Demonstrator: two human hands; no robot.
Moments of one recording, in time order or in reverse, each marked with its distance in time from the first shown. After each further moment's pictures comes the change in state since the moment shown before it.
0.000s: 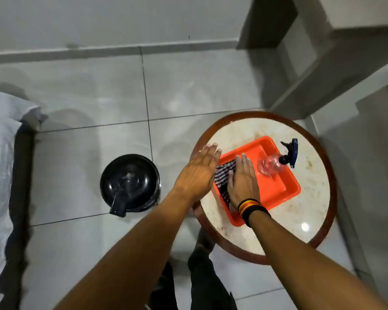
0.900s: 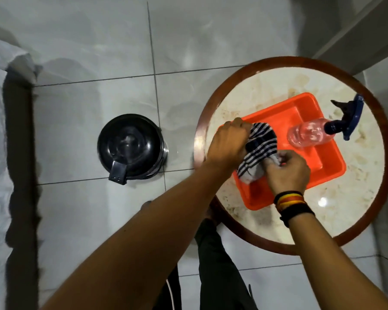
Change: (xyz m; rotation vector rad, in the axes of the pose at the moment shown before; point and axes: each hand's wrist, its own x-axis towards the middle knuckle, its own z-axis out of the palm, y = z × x) left_hand 0.060 0.019 0.089 -0.124 0.071 -0.193; right_hand 0.015 0.084 0.038 0.291 0.189 0.409
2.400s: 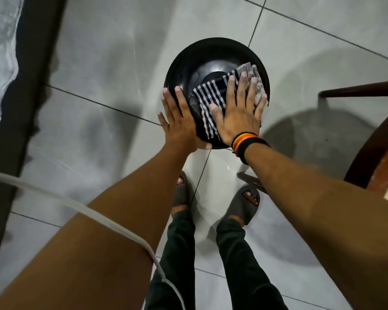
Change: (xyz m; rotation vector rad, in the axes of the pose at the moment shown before) left_hand -0.185 -0.393 0.107 -0.309 -0.038 -0.929; right_hand -0.109 -0.102 0.438 -0.697 -0.459 -0.927
